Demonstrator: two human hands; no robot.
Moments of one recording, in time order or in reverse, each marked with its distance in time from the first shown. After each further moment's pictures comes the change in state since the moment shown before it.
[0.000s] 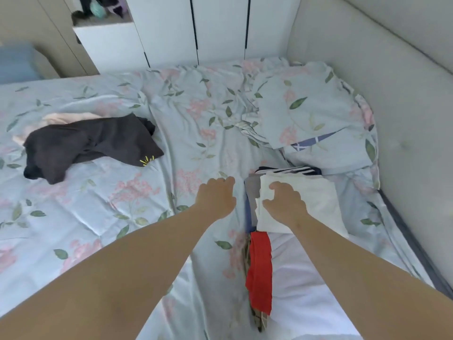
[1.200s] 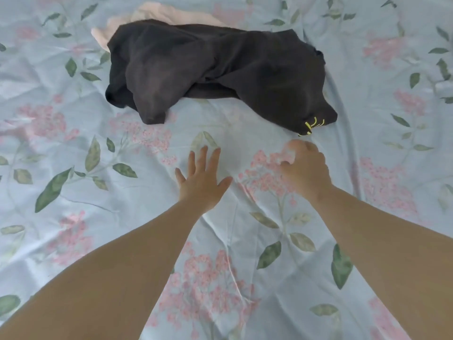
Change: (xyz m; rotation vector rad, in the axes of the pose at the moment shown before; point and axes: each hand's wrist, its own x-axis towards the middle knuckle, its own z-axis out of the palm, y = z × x) left_hand 0.058 -0.542 0.185 -0.246 -0.010 -0.452; right_hand 0.190 -0.367 0.372 -0.112 0.015 -0.263
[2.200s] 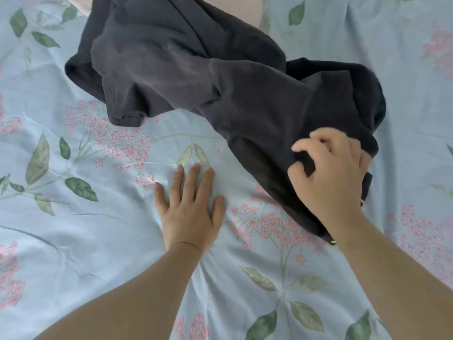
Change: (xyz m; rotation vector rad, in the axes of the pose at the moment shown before) left_hand 0.041 -0.001 0.064 0.076 0.426 -0.103; right_hand 0.078 0.003 0.018 -0.090 0.448 -0.396
